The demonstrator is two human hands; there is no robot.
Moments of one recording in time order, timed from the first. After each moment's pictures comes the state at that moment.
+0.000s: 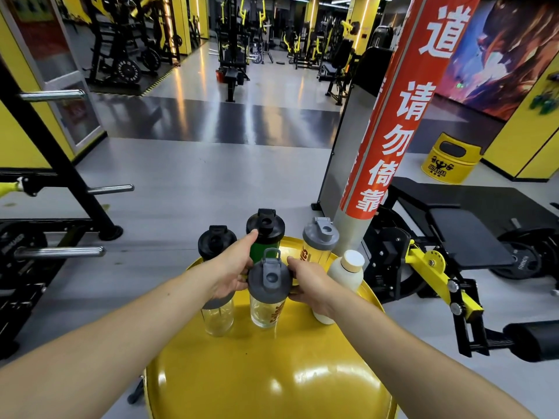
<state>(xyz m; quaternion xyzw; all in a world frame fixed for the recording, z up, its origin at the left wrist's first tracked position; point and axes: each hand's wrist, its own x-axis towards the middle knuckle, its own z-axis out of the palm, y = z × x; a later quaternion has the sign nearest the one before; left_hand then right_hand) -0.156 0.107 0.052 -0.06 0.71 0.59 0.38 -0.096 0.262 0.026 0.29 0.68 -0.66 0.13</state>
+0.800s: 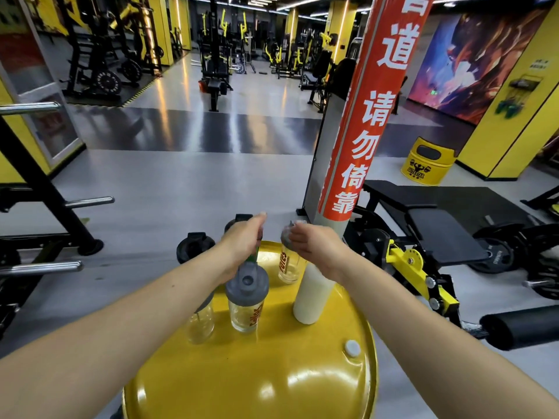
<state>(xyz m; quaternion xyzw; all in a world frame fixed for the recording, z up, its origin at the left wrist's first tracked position) -0.154 0.157 0.086 0.05 0.74 0.63 0.23 -0.091 0.313 0.094 0.25 0.69 -0.68 0.01</state>
